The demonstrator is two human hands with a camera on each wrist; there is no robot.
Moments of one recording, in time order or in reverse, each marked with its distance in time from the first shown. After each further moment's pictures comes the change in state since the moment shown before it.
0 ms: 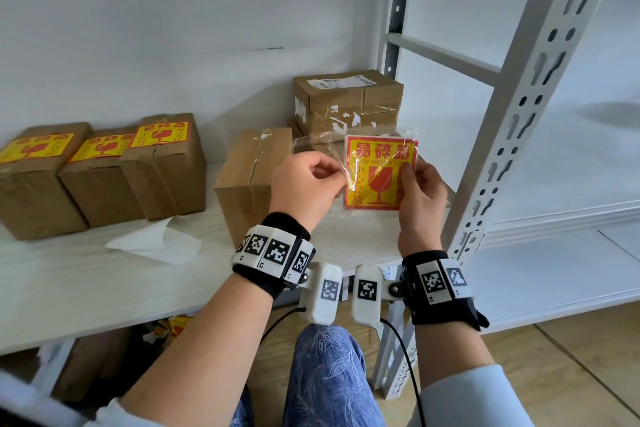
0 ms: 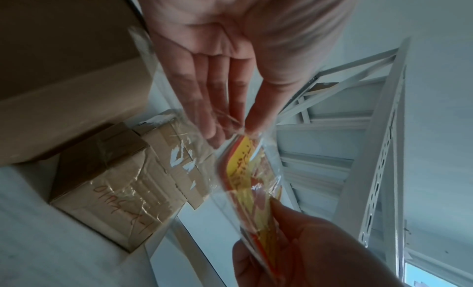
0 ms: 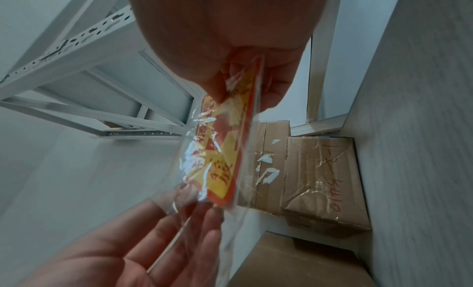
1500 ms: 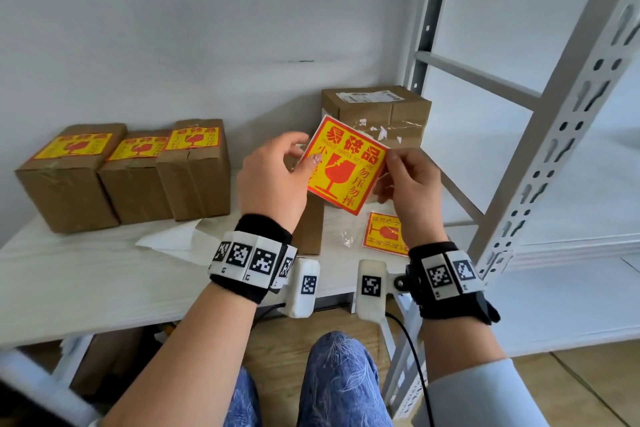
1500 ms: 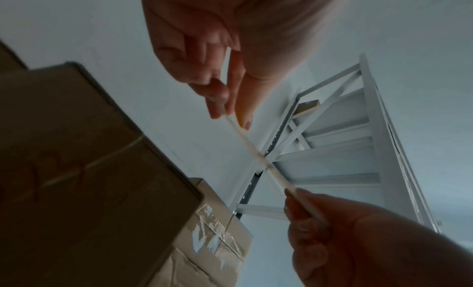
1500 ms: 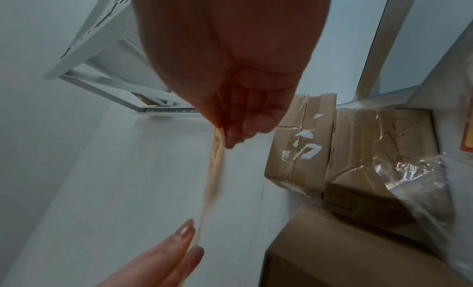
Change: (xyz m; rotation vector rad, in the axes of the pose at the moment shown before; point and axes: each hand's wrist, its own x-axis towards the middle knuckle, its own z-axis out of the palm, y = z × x) left_hand 0.008 -0.008 -0.070 0.334 0.315 0.189; right_hand -0.009 -0.033 0.048 -0.141 -0.293 -0.081
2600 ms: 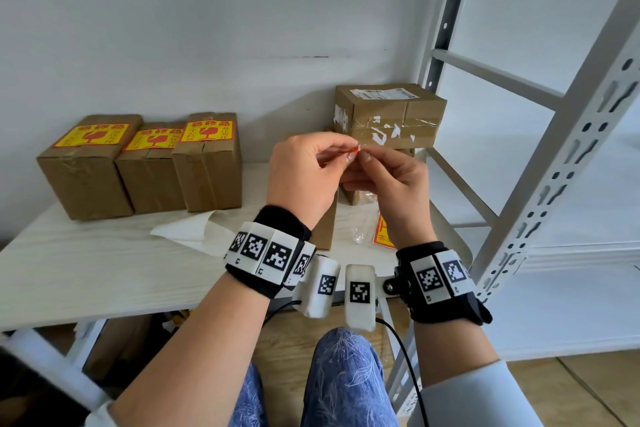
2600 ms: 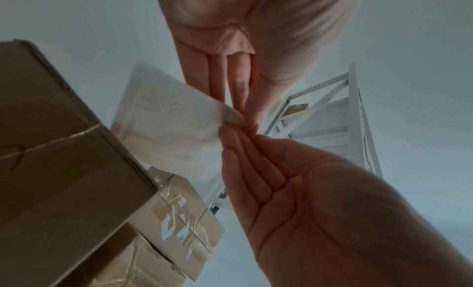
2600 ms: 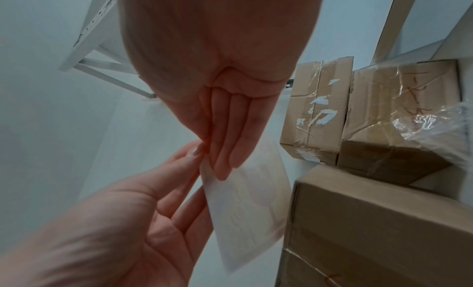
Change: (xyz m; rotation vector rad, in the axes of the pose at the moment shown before) left_hand -0.004 0.014 0.003 -0.373 -0.090 0.079; right_hand -0.020 -0.009 0.031 0.262 -0.242 -0.062
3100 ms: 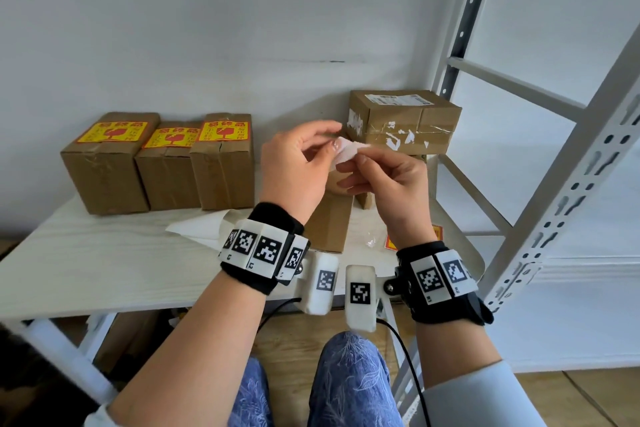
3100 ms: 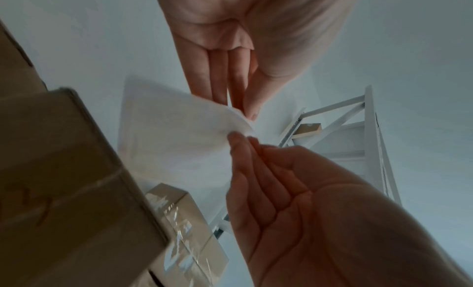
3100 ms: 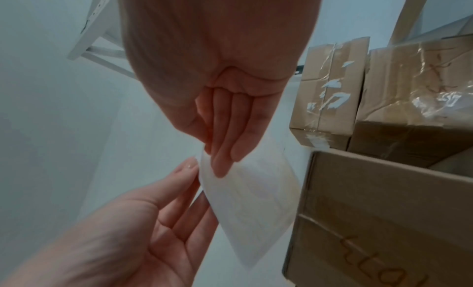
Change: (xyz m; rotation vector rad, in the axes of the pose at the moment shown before) left_hand 0.004 -0.003 -0.029 0.024 0.105 -0.018; right_hand -0.001 -0.007 0.025 -0.104 -0.021 0.018
